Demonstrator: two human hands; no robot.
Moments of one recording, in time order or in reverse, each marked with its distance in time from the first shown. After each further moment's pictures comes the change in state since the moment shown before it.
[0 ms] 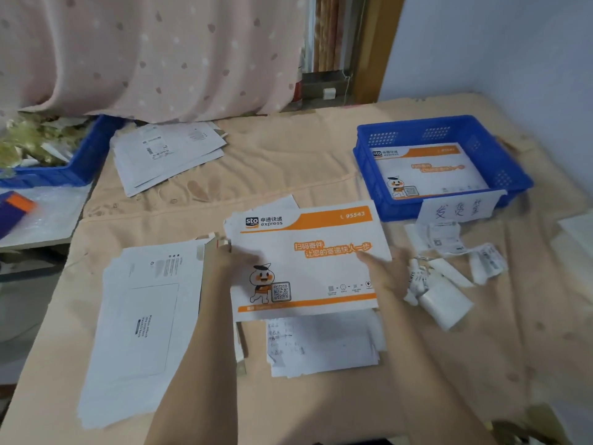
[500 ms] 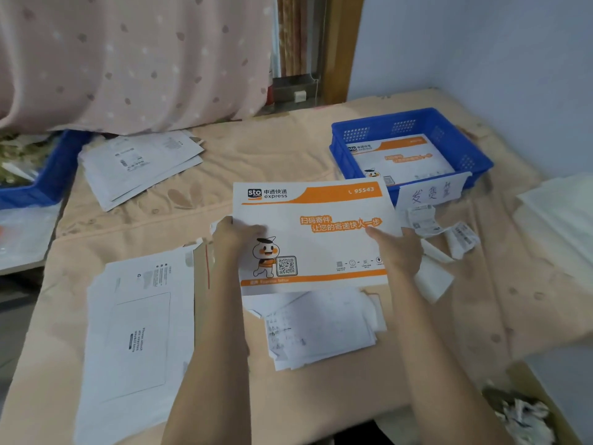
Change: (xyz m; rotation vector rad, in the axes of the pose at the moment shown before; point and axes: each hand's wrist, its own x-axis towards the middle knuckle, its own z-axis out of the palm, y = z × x) left_hand -0.084 0.088 0.004 0.006 -0.015 0.173; right_hand -0.014 -0.026 -0.038 0.011 0.177 -0.017
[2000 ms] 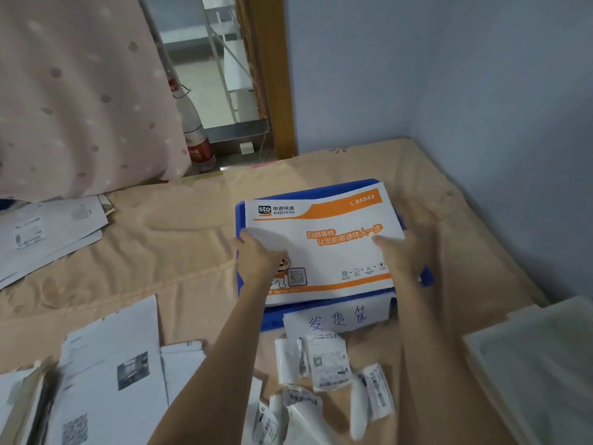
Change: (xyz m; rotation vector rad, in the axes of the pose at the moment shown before) left_hand 0.123 0.203 0.374 0.292 0.223 0.106; right_hand 0.427 -0.095 -0.062 -0.028 -0.122 -0.158
